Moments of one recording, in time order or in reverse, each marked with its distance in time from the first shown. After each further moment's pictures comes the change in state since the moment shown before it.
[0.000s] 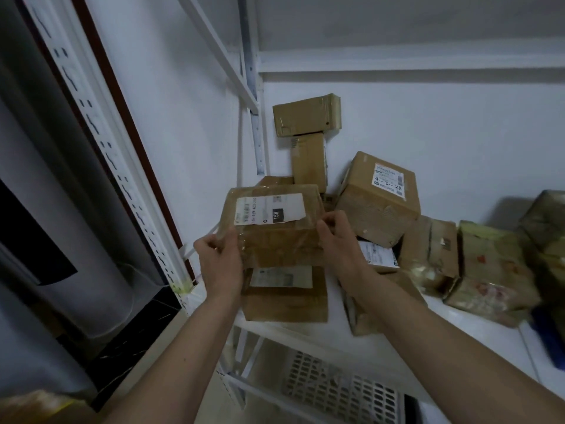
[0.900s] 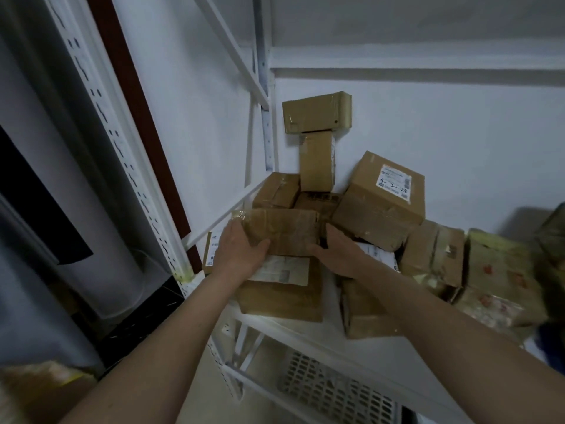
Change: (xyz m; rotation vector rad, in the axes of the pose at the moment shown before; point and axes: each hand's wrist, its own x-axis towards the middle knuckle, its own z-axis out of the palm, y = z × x) left_hand 0.007 0.006 0.017 0.726 -0.340 0.291; right_hand 0.036 0.032 -0.021 -0.685 -0.417 -0.025
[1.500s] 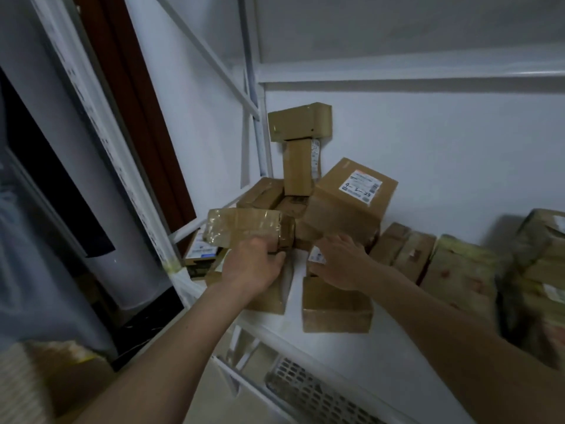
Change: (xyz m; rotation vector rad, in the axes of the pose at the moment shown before) left_hand -0.080 0.106 0.054 0.306 0.029 0.084; right_hand -0.070 0.060 -0.072 -0.443 -0.059 -0.207
